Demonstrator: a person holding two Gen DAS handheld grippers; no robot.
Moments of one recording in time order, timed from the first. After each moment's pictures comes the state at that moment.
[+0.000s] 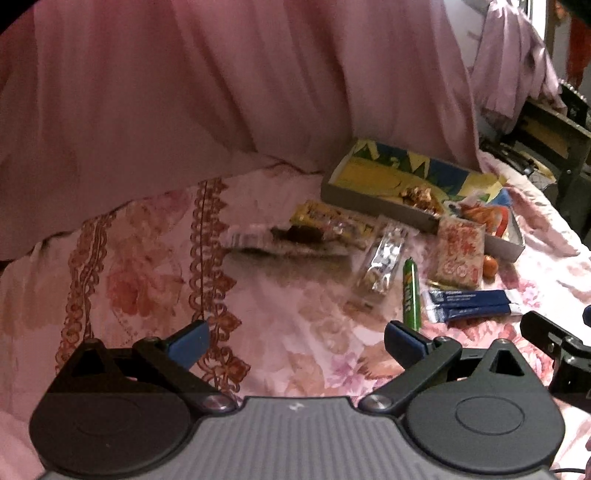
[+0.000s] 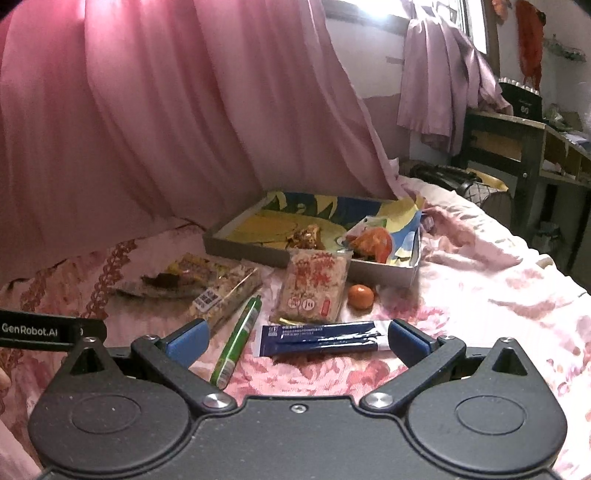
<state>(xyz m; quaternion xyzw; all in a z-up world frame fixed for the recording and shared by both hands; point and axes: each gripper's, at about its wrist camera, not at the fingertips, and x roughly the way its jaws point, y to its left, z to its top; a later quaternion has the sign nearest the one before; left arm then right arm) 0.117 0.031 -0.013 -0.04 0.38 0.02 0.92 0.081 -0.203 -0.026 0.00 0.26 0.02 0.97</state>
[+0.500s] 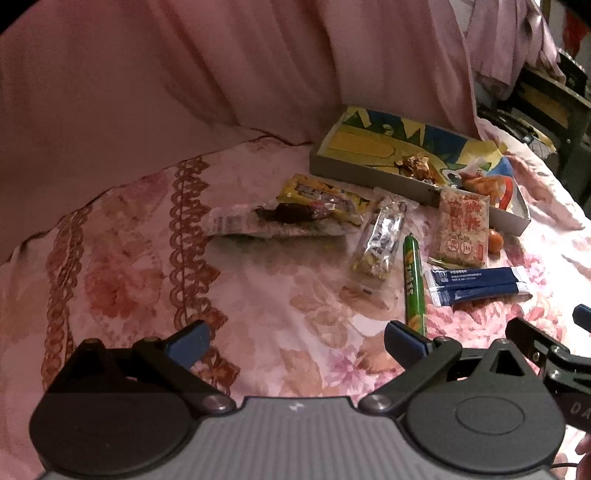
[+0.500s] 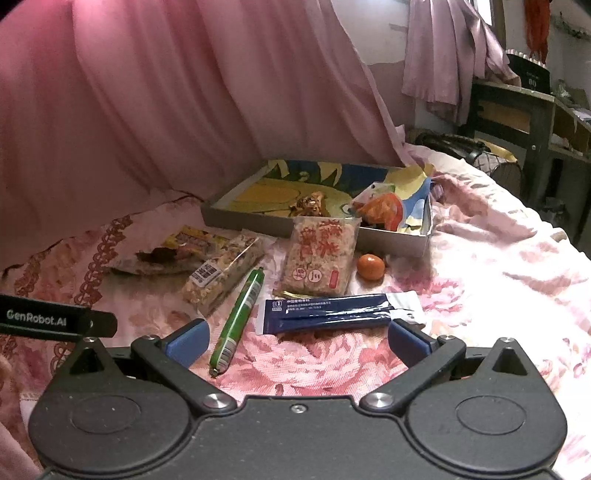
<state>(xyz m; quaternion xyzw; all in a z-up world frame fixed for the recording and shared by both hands) 0.150 0.024 -0.024 -0.01 0.43 -0.01 0.90 0.104 -0.200 -0.044 0.01 0.30 0.02 0.95</state>
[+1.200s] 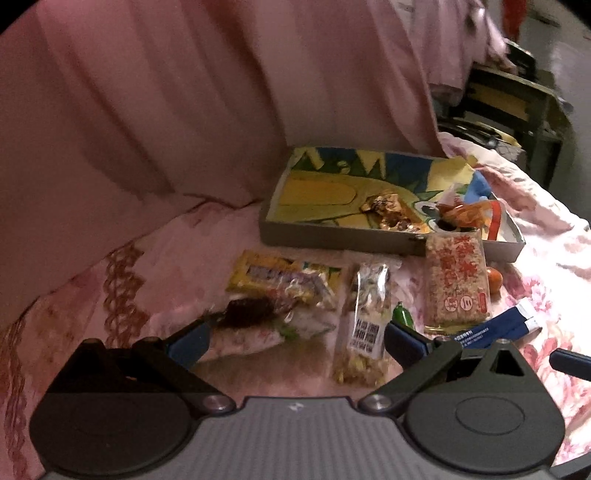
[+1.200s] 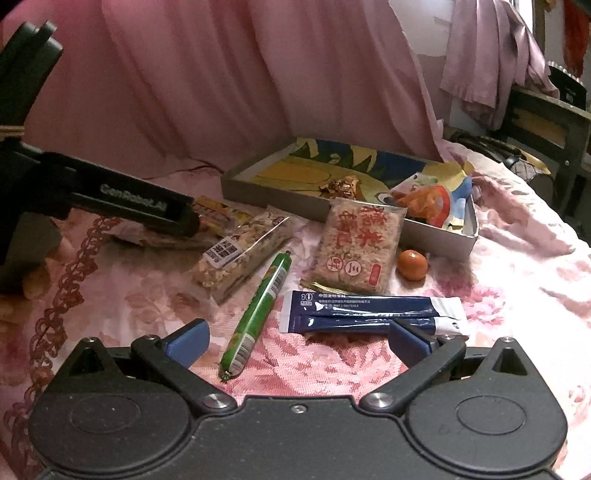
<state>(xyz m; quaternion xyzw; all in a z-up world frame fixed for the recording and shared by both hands) 0.231 0.007 -0.040 0.05 0.35 -0.10 0.93 0.140 -0.168 -0.076 -0.03 0.32 0.05 0.95</state>
